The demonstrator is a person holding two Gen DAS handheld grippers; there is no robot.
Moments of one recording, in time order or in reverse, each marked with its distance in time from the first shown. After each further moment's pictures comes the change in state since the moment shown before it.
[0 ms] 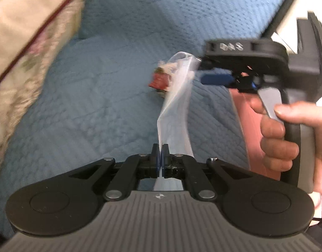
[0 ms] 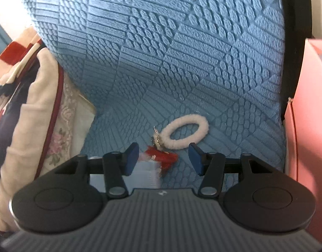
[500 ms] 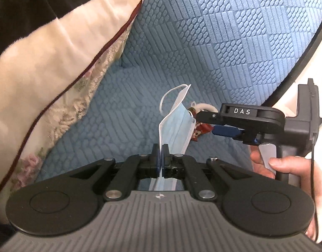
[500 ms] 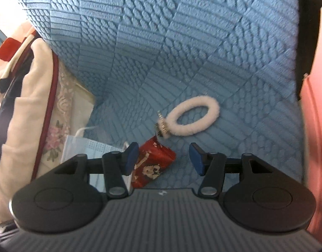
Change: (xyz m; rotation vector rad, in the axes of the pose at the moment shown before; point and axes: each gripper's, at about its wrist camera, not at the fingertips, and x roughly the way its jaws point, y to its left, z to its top) left arm -0.032 0.026 0.013 -0.114 -0.151 0.079; right arm 0.033 0.007 -0.012 0.028 0.059 0.021
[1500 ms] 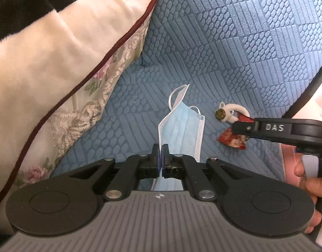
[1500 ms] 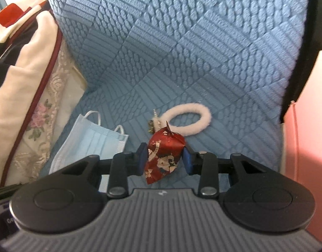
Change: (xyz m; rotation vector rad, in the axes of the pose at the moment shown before) left arm 0.032 0.002 0.007 0.010 -0.005 0.147; right arm -0.012 0.028 -0.007 -0.207 -0.031 -0.169
